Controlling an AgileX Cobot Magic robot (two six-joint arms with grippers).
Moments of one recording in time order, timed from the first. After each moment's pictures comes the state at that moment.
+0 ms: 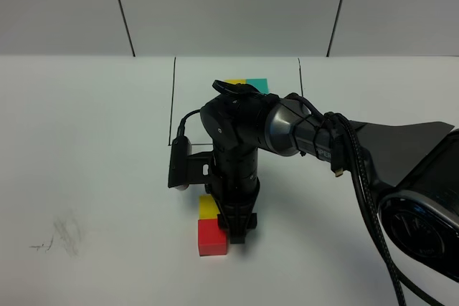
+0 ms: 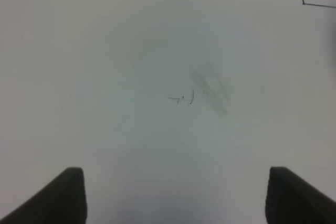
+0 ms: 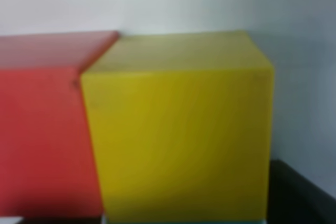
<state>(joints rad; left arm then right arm) 0.05 0.12 -0.51 0.01 1.06 -0.08 0.81 2.33 -1.75 0.02 1.07 -0.85</state>
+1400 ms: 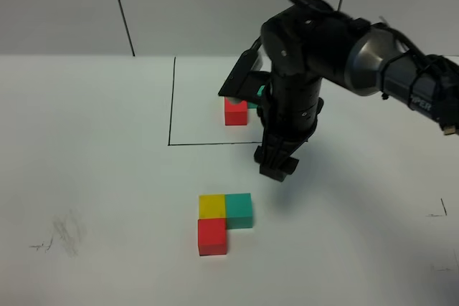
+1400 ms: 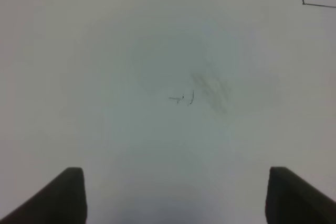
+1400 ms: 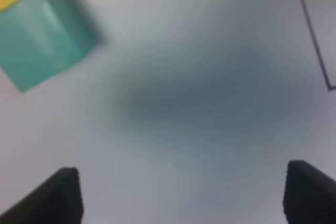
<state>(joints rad) 0.05 0.12 -0.51 0.01 1.06 -0.08 0.65 2.08 -1.75 -0.08 1.21 -0.51</state>
